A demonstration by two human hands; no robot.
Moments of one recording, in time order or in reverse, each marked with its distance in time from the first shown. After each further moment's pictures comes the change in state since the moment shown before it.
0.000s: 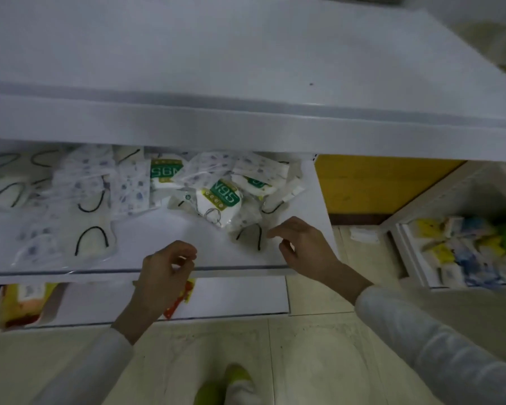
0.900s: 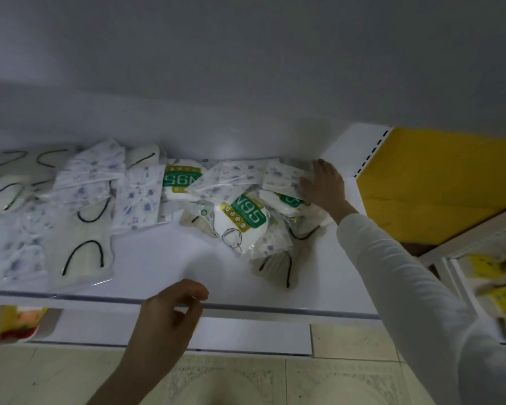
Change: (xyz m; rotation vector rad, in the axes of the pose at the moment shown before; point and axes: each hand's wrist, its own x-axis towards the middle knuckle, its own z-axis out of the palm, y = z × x) left_hand 0.009 -0.043 0.027 0.022 0.056 -0.011; right_hand 0.175 0.152 0.069 -0.208 -0.076 0.630
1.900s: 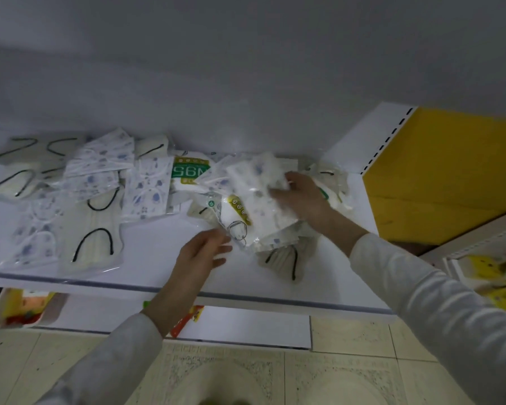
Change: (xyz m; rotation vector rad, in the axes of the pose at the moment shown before) left_hand 0.062 0.016 0.021 -0.715 -0.047 -0.420; right_hand -0.081 -0.075 -0.022 0.698 -0.245 -0.011
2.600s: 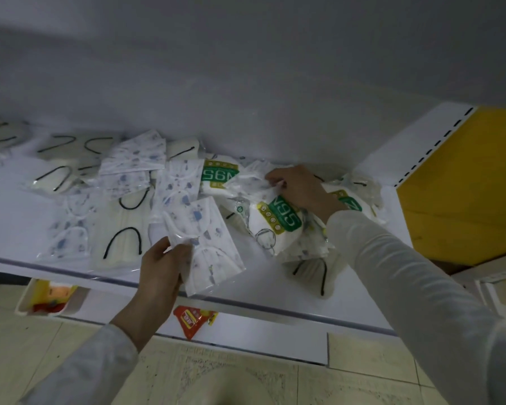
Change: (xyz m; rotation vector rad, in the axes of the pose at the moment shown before) left_hand -0.001 0.010 -0.068 -0.265 0.319 -0.084; right_hand 0.083 -0.005 0.042 -0.739 -0.113 -0.393
